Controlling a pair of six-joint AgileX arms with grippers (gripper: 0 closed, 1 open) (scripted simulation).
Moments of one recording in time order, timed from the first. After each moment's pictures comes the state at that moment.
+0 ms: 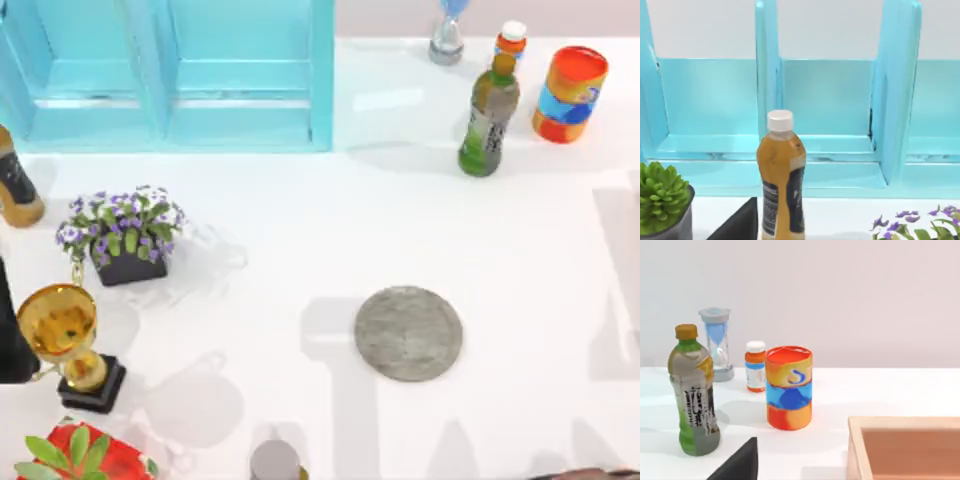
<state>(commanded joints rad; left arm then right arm) 0.00 0.00 0.00 0.00 0.00 0.00 0.00 0.00 0.00 0.00 0.00 0.00</state>
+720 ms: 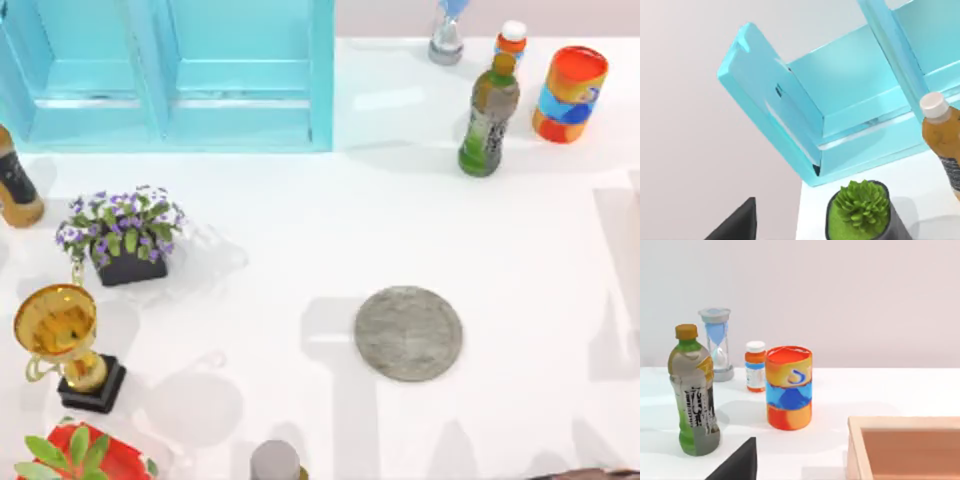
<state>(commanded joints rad) 0.18 0.34 0.49 -0.35 -0.05 0.56 0.00 0.00 0.00 0.00 0.00 0.00</state>
